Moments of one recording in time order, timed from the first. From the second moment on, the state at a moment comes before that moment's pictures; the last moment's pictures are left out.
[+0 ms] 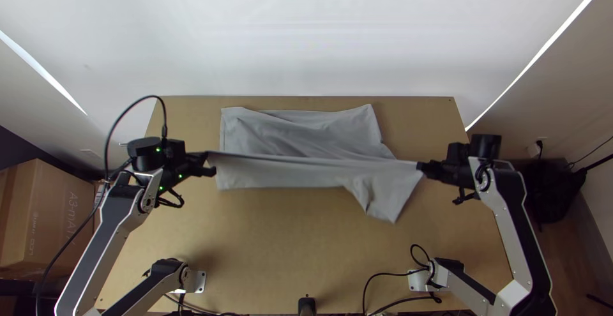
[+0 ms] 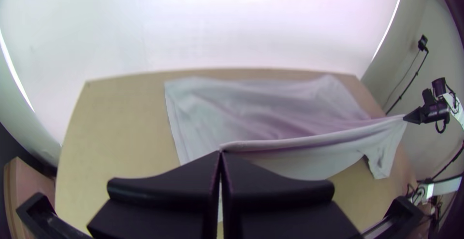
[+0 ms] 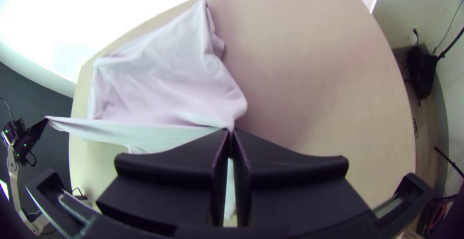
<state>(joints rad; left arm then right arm) -0.08 0.99 0.93 -0.51 0.14 -0.02 -0.11 1.12 1.00 -0.83 -0.33 0.12</state>
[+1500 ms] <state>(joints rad) -0.01 1.02 1.92 -0.33 -0.07 -0.11 -0.06 1.15 2.24 -0.61 -0.29 0.27</state>
